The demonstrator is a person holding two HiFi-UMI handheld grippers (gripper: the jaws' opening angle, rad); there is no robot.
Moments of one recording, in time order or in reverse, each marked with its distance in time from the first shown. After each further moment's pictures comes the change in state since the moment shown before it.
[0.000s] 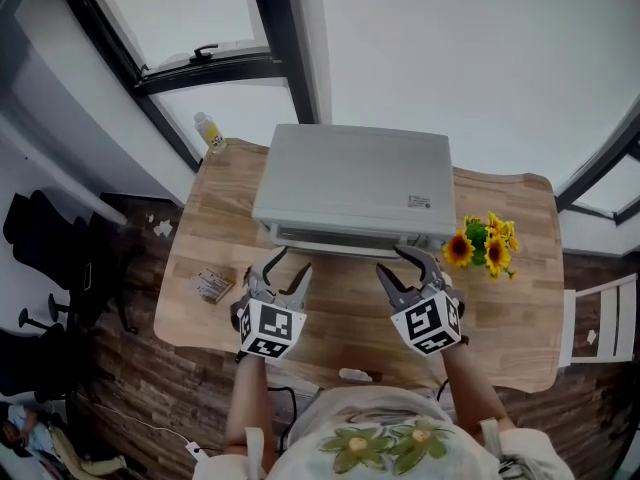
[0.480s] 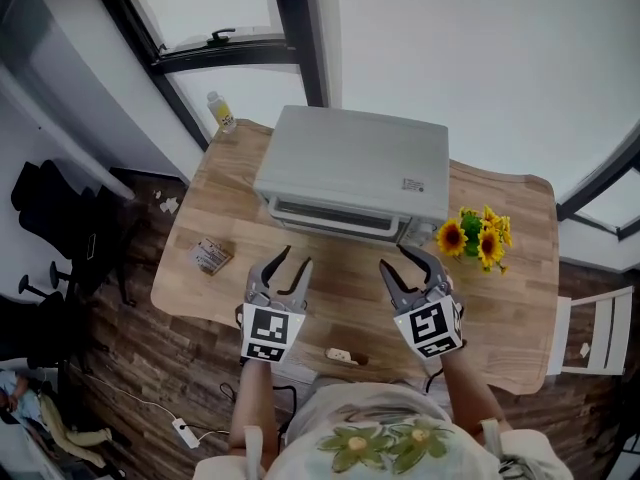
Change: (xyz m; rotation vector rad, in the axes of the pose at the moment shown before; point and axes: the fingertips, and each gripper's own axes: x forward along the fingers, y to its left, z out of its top) left arm -0.050 -0.036 0.033 -0.170 -0.092 0.094; right arm -0.052 0.007 -0.001 0.035 -0.082 0.018
